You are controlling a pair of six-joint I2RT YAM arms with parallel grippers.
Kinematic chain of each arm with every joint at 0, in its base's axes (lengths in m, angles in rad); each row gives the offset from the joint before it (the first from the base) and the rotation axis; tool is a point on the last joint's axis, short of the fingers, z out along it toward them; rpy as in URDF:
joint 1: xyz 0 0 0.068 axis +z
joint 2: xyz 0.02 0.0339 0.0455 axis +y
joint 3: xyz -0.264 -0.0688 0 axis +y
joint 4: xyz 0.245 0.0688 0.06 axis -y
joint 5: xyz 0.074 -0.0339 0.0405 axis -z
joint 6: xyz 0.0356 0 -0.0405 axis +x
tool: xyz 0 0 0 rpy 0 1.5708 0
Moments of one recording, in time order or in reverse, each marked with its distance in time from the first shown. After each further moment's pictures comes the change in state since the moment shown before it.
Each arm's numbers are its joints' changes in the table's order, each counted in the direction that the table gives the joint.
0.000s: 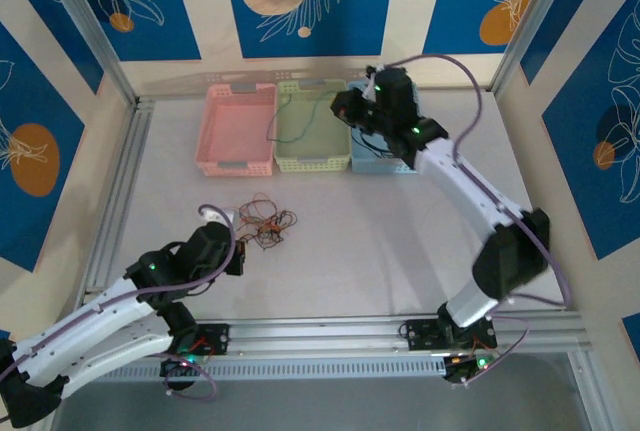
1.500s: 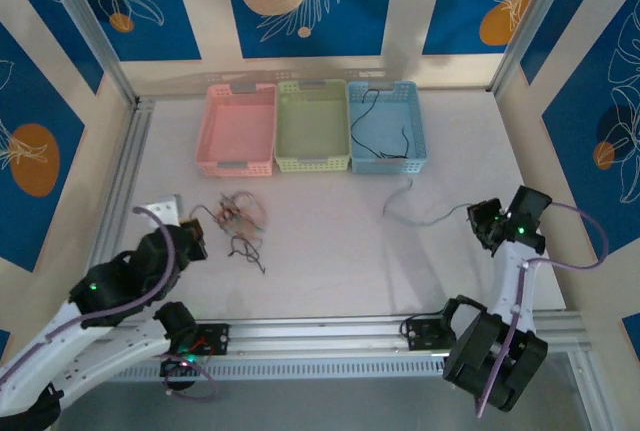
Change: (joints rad) left arm -0.002 -0.184 -0.241 -0.197 -0.399 -0.026; right arm -1.023 -0.737 0.972 -0.295 -0.182 -0.092
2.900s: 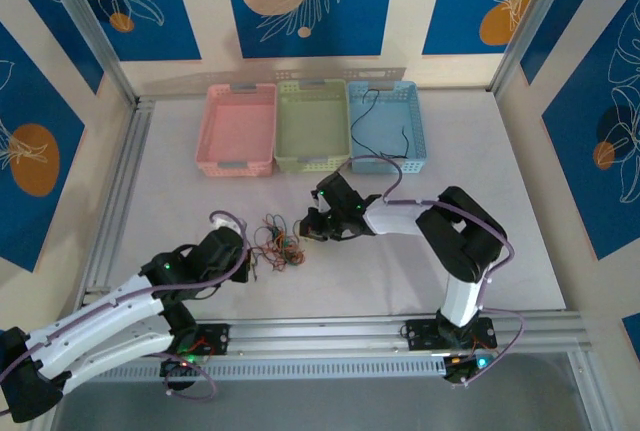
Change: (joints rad) left arm -0.004 0.229 0.334 0.260 0.463 0.016; right arm 1.294 0.856 -0.316 0.513 -0.047 0.089
